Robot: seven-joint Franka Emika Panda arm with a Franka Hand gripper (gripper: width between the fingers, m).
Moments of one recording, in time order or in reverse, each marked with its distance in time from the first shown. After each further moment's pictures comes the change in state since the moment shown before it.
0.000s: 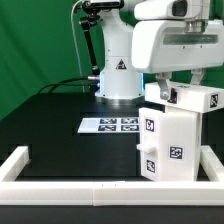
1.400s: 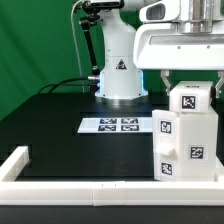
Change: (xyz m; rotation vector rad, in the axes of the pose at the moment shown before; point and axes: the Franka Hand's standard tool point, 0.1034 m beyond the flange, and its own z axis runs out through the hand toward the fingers) arm 0.011 -0.022 0.000 0.031 0.007 1.054
